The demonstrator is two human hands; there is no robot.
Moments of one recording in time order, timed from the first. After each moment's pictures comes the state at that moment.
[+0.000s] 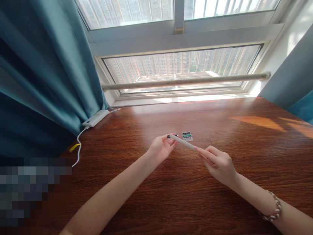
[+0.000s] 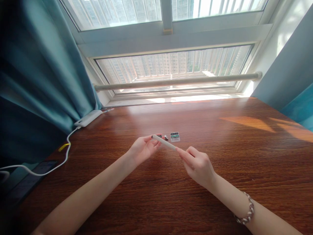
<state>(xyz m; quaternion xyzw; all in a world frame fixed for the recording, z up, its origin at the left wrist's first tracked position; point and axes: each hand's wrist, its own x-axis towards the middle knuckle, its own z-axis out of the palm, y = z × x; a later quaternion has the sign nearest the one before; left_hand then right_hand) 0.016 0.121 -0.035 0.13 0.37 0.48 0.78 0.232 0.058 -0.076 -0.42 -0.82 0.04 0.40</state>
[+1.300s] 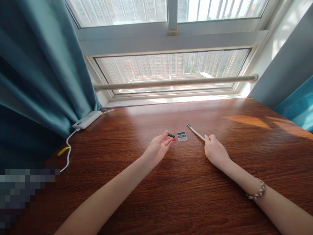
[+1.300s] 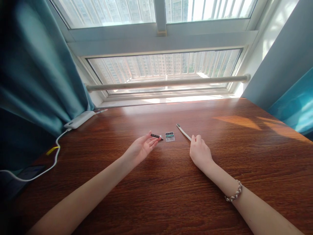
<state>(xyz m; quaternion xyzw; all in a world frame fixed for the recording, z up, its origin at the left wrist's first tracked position) 0.022 0.117 -0.040 0.20 0.38 0.51 0.75 0.255 0.094 -0.094 -0.68 -0.72 -0.10 0.06</state>
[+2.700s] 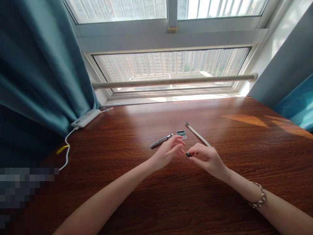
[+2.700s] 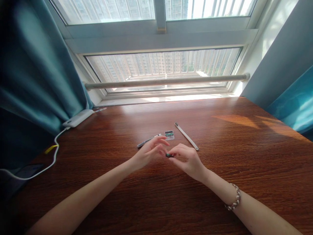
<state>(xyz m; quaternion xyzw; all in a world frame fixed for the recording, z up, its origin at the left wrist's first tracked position) 0.028 0.100 -0.050 0.69 0.33 0.32 0.56 0.223 0.061 -0.057 -0.37 -0.77 0.31 0.43</state>
